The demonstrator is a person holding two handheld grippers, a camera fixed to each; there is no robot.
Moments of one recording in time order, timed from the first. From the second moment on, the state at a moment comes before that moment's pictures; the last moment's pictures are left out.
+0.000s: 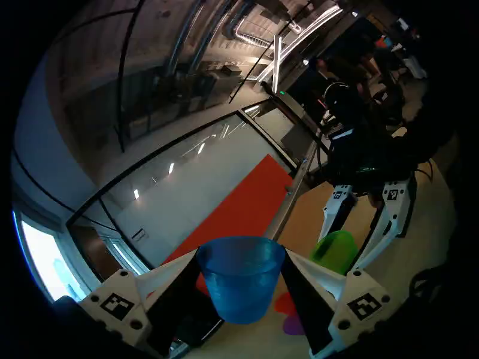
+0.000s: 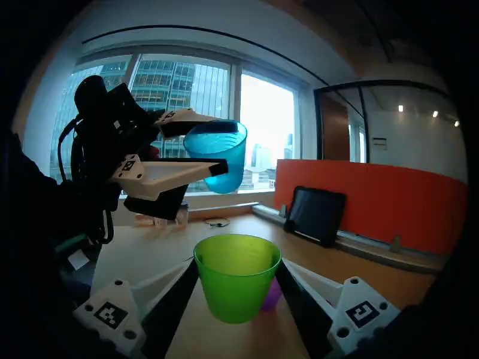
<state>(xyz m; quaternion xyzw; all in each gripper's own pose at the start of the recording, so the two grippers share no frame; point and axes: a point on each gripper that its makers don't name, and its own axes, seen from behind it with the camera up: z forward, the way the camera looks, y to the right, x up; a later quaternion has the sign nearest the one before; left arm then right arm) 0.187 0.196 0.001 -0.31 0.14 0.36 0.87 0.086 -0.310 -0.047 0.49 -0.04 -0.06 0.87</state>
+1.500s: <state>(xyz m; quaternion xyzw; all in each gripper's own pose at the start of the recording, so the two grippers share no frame) 0.213 0.207 0.009 -0.27 0.19 0.49 0.81 0.085 -0.322 -0.059 0.51 -0.04 -0.06 0.86</state>
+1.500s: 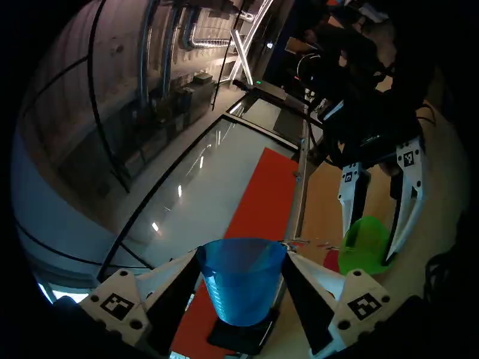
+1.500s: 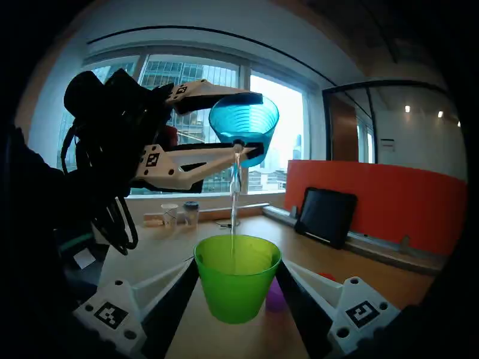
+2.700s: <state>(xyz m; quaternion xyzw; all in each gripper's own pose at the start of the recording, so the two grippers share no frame) 0.223 0.216 0.002 -0.26 0.22 0.53 0.77 0.088 -0.321 -0.059 0.51 -0.03 -0.06 0.86</state>
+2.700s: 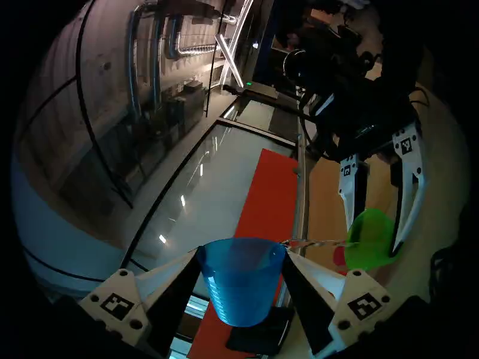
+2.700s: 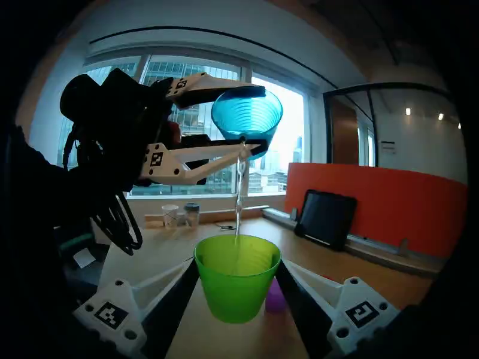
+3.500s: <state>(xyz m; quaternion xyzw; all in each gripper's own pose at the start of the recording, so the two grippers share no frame) 0.238 0.224 -0.004 -0.25 0.24 0.57 0.75 0.091 -0.314 -0.058 0.51 -0.02 -0.06 0.86</state>
